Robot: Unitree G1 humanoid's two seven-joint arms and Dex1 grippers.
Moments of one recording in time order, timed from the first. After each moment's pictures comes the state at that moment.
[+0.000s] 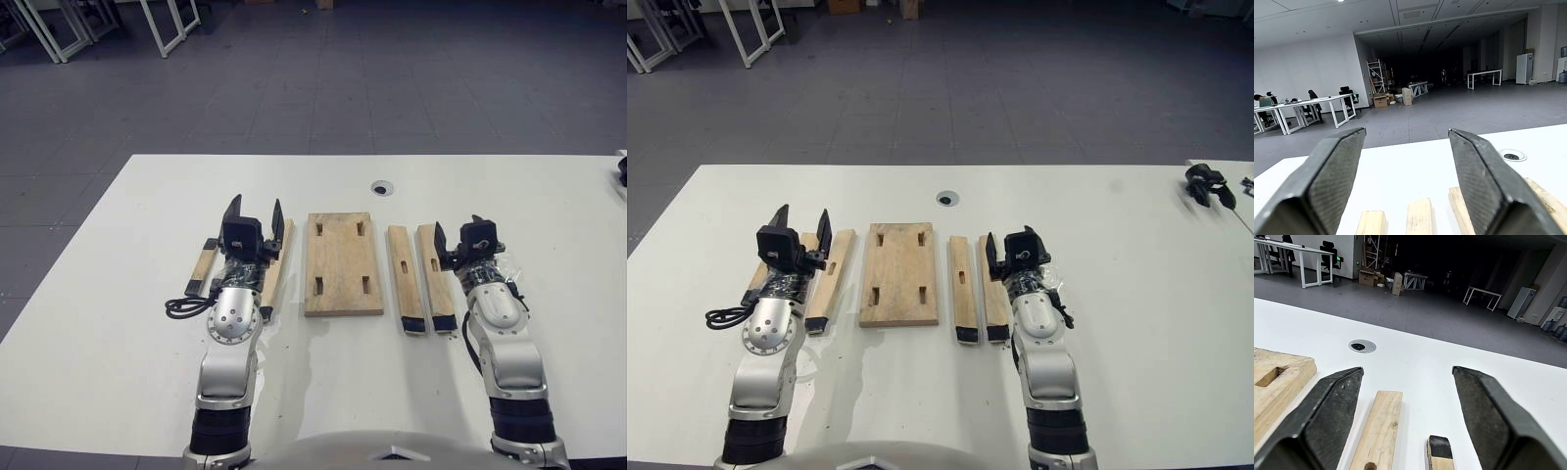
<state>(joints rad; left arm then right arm) 0.05 0.05 -0.02 -0.36 0.11 0.10 -0.01 -0.02 -0.13 0.02 -0.29 -0.11 0.34 0.06</state>
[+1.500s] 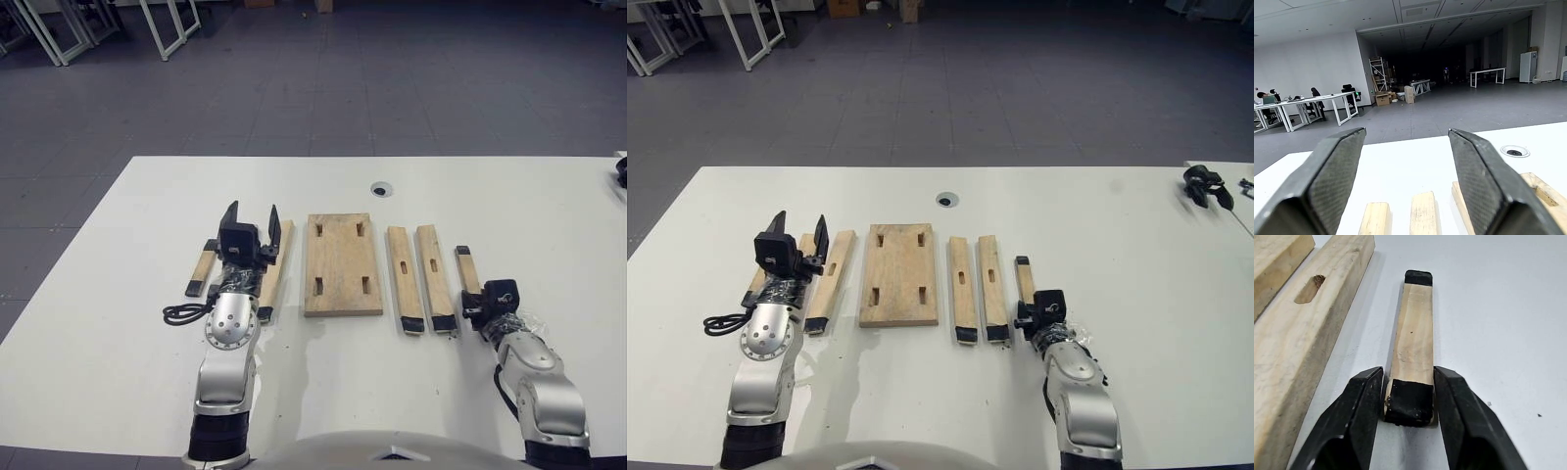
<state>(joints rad) 0.09 0.05 -0.01 -0.36 0.10 0.09 -0.01 0.21 -0.20 -0.13 -0.35 0.06 0.66 0.19</state>
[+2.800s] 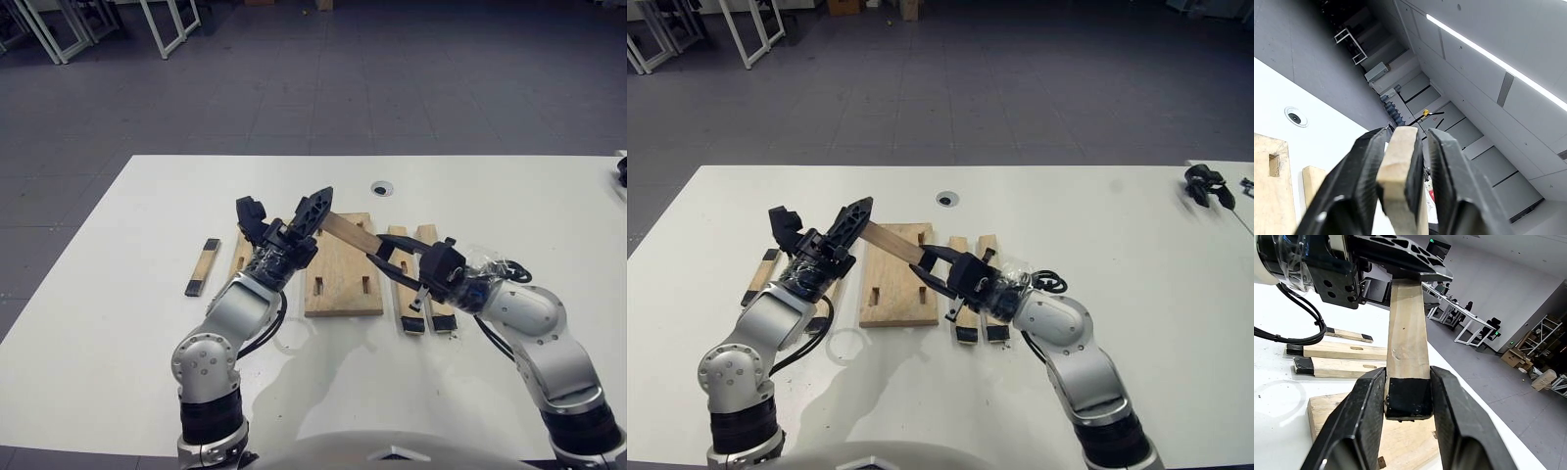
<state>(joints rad) -0.05 0.03 0.13 -0.51 -1.32 0.70 0.07 -0.04 -0.49 0.20 -0.57 0.12 0.20 0.69</state>
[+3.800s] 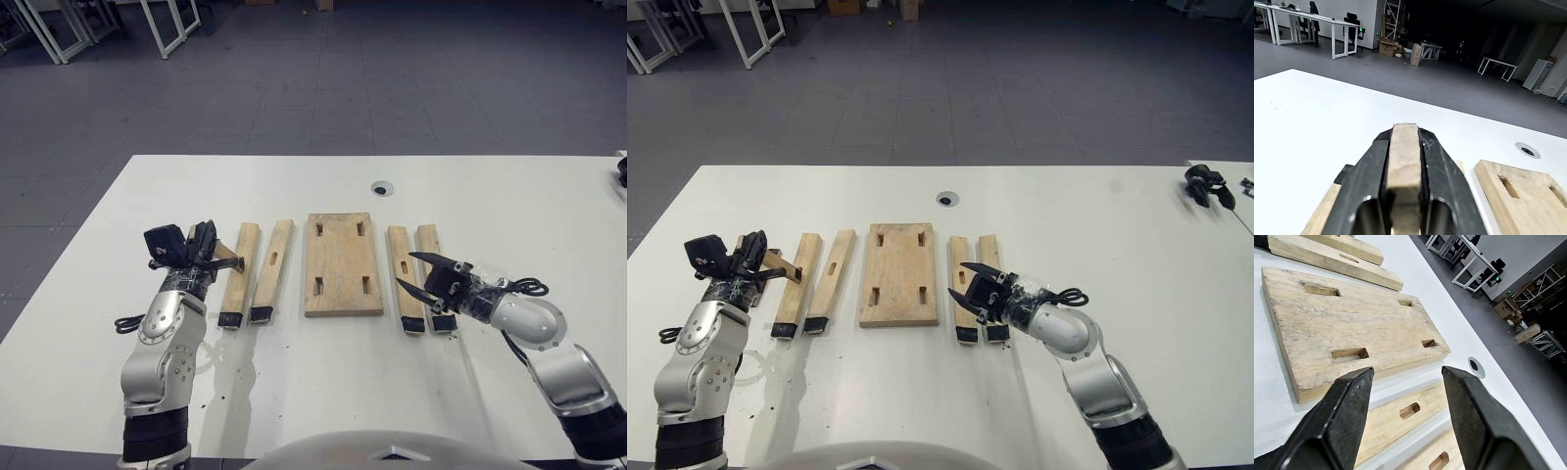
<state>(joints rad) 0.08 0.29 0.22 -0.30 -0.51 0.31 0.02 0.03 -0.62 0.21 -0.41 -0.10 0.16 0.65</state>
